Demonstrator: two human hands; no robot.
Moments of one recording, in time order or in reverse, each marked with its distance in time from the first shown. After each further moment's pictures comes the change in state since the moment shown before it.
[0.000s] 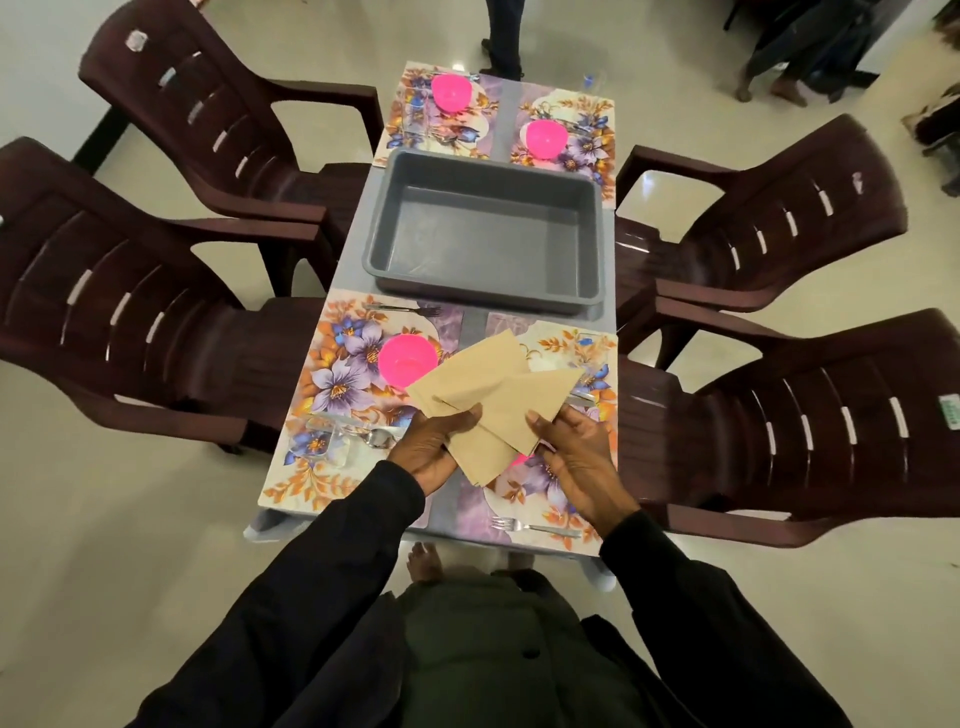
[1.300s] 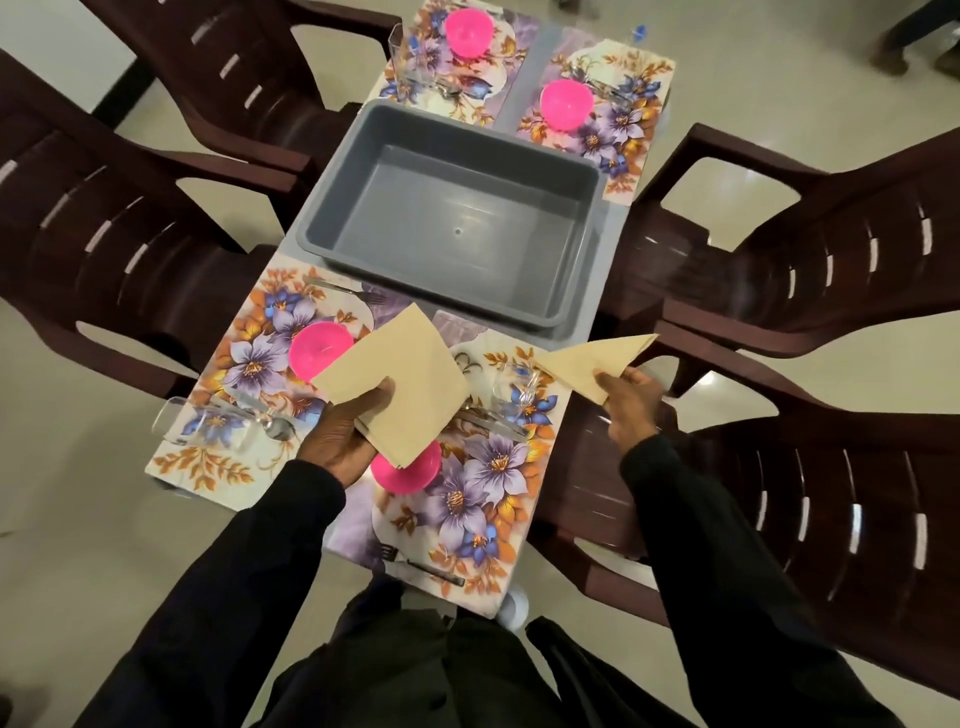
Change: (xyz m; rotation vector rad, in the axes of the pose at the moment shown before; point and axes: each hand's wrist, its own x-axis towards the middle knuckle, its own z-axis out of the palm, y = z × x) left_hand 0.092 -0.035 0.077 -0.119 0.309 0.220; right_hand 0.249 -0.125 -0.191 -0.291 0.325 0.068
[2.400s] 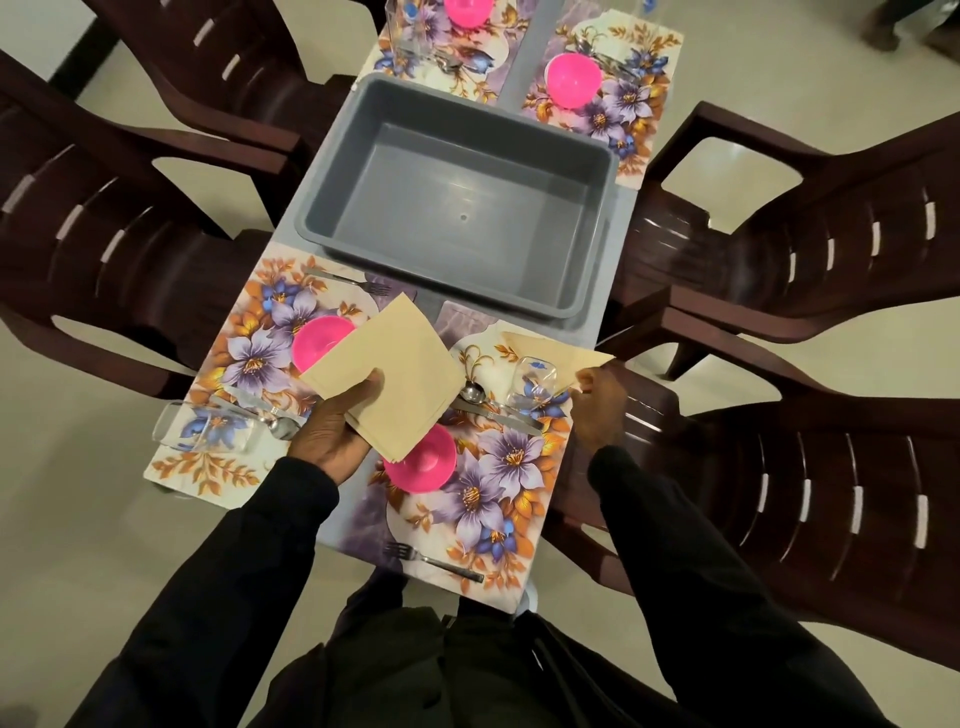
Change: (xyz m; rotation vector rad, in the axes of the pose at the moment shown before) left_hand 0.009 0.027 -0.020 -0.073 -0.010 -0.030; right_hand 0.009 0.072 0.026 -0.880 0.034 -0.499
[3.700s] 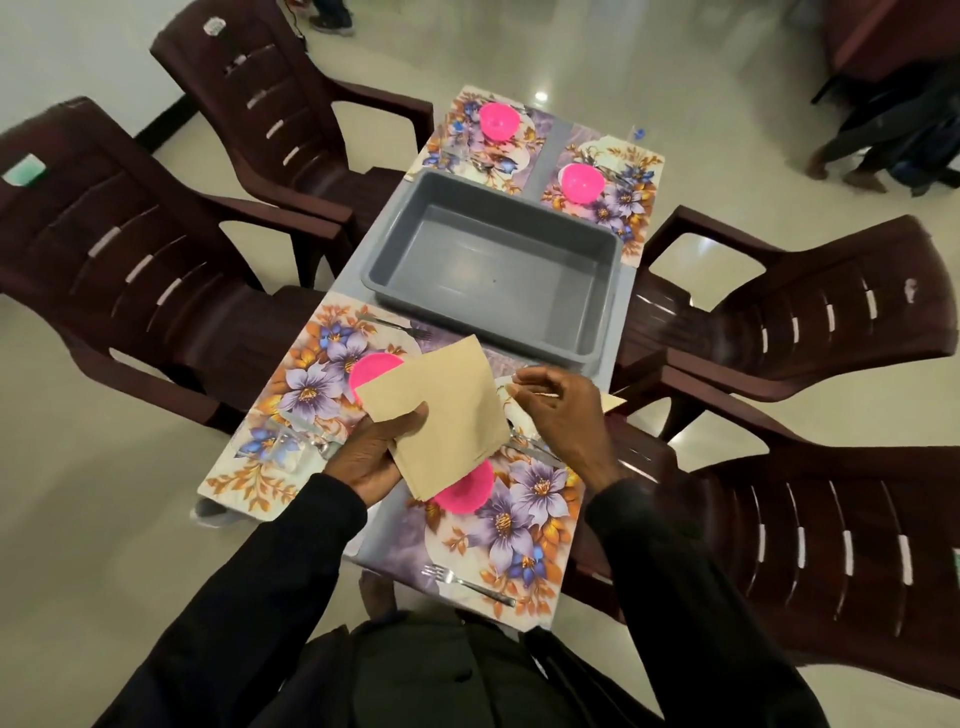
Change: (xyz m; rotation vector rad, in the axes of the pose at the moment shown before) left_hand -0.064 0.037 -0.020 0.109 -0.179 -0.009; right_hand -0.131 -0.209 -0.059 0.281 -0.228 -0.343
